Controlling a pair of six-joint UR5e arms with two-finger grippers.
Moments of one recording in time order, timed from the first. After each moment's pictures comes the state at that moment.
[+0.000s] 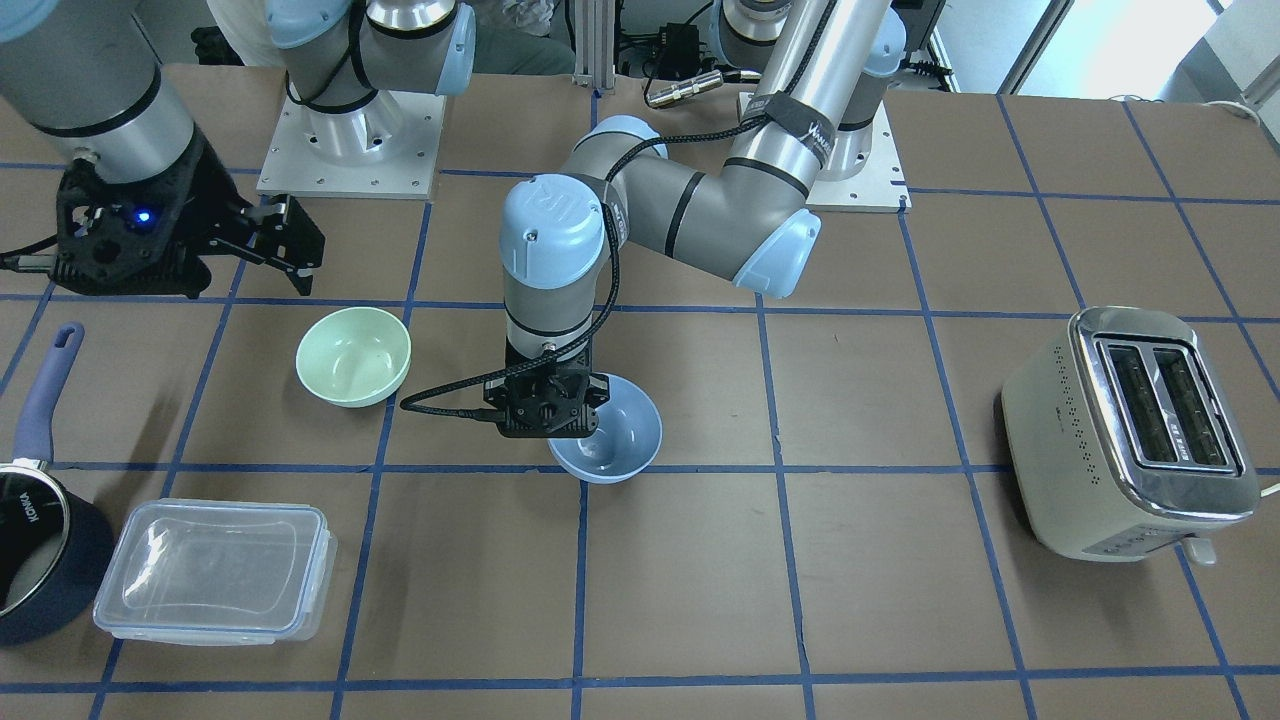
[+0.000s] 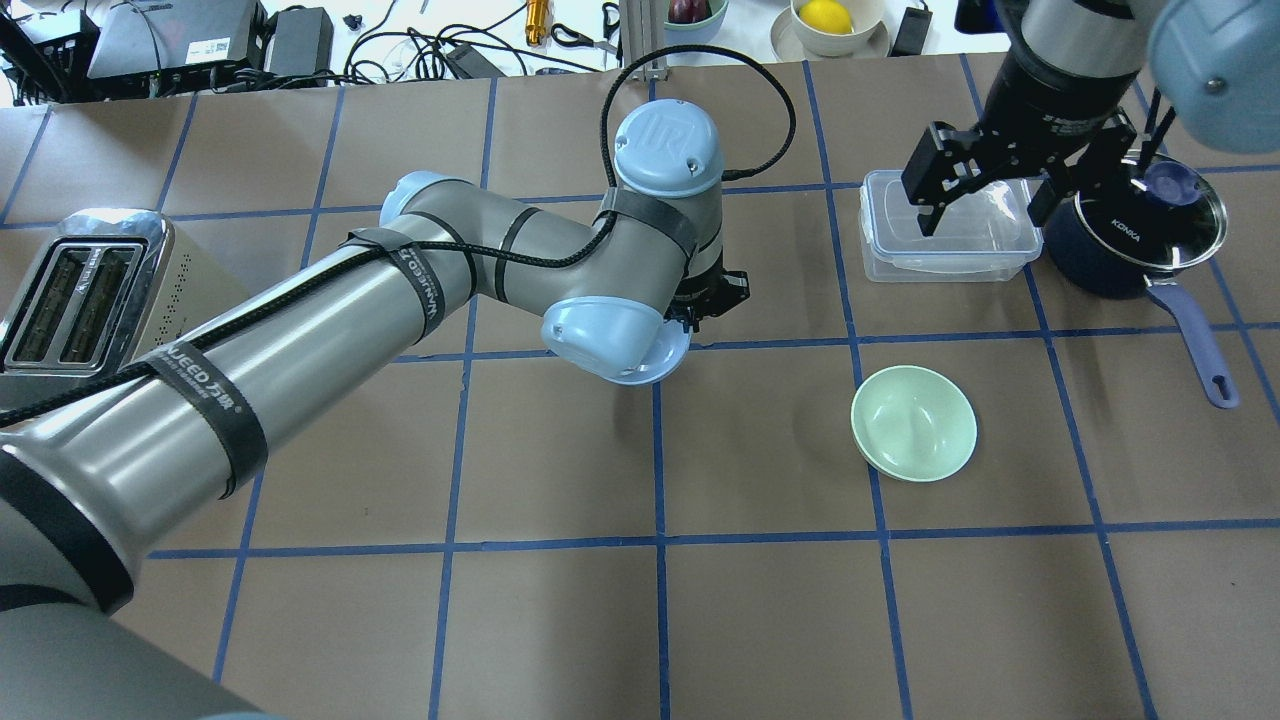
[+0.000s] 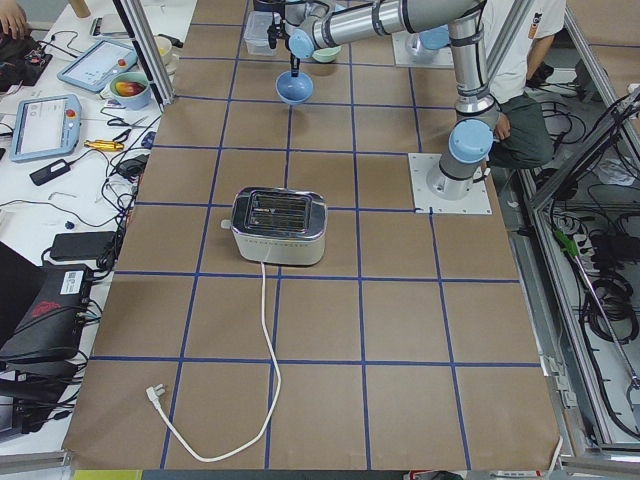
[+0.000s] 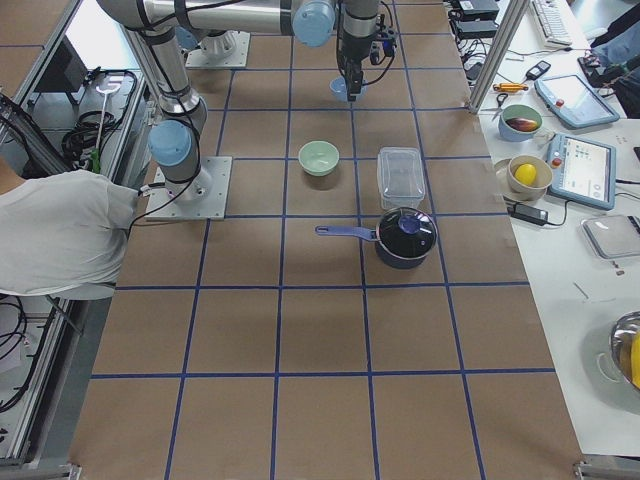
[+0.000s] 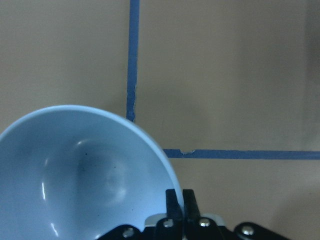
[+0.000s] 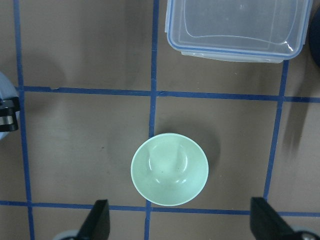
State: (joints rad) left arm -2.03 -2.07 -1.60 -0.94 1.55 -0.50; right arm 1.46 -1.52 1.59 -1.58 -1.57 -0.15
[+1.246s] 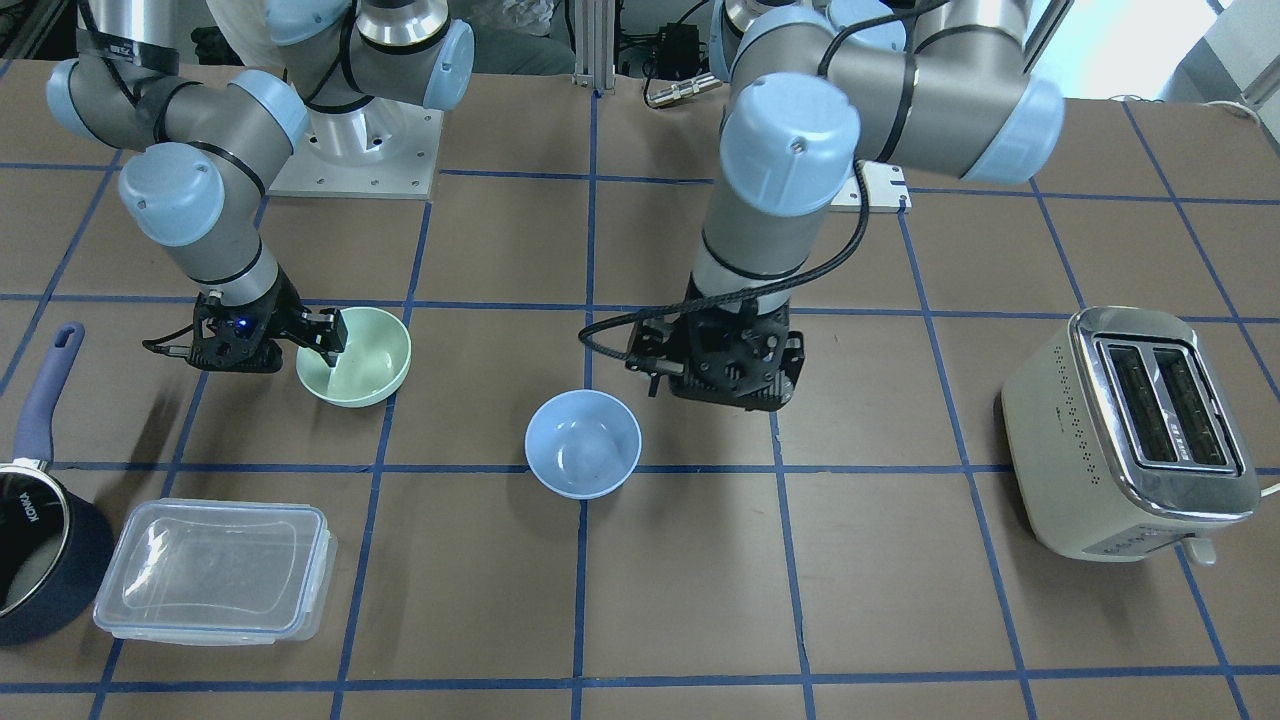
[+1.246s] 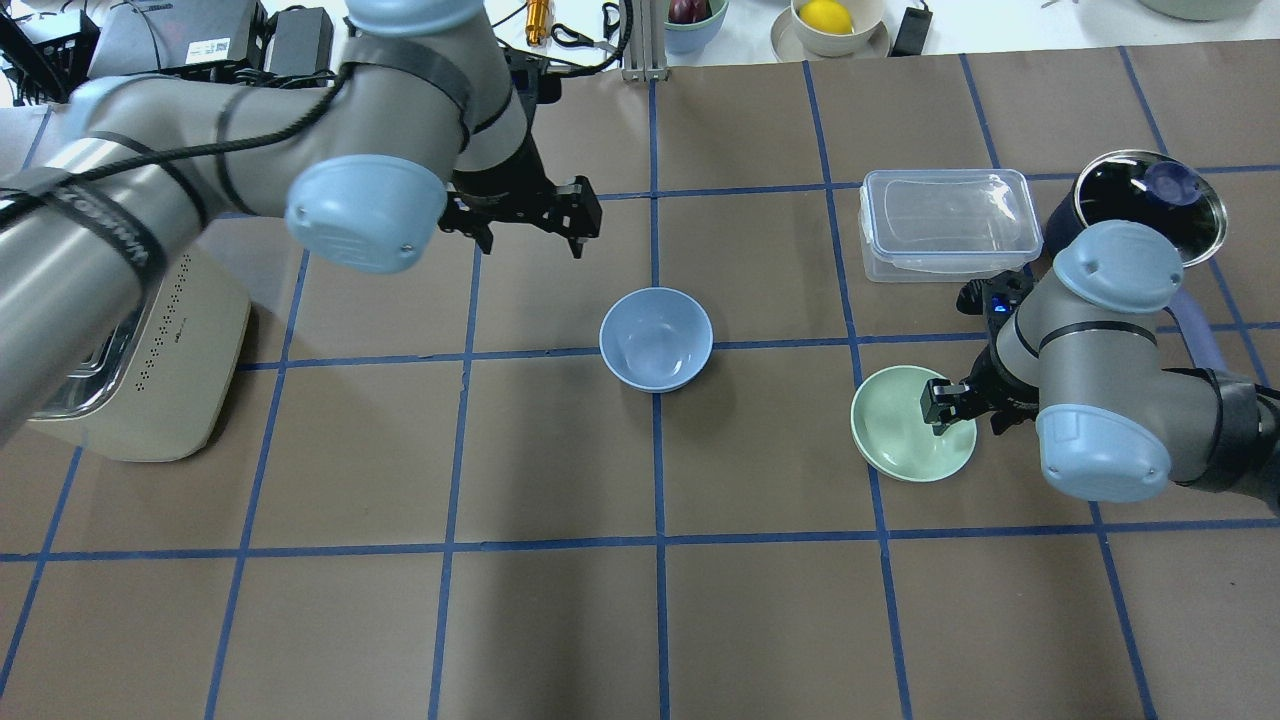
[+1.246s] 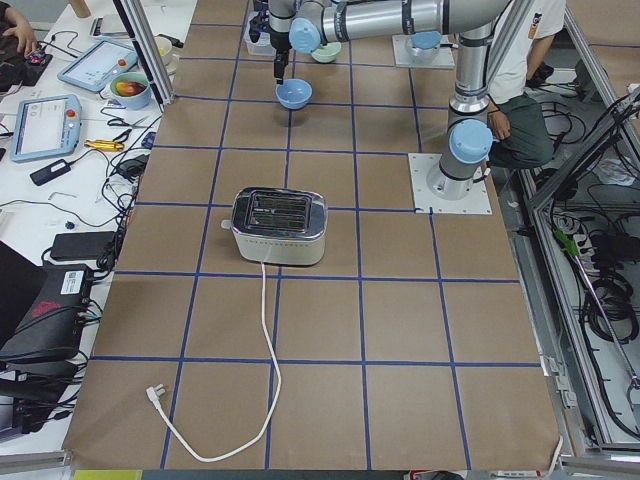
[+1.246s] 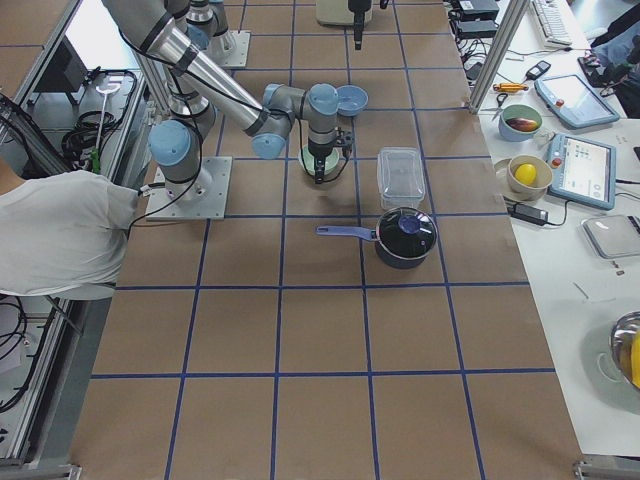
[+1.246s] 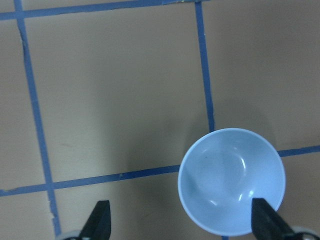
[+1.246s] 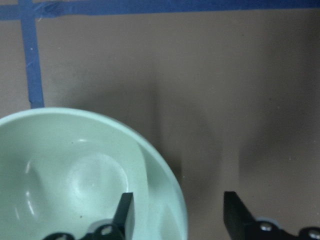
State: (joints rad) left arm -1.74 -1.78 -1.59 -1.29 1.53 -0.04; right arm 1.32 -1.47 2.27 -2.34 -1.58 -0.23
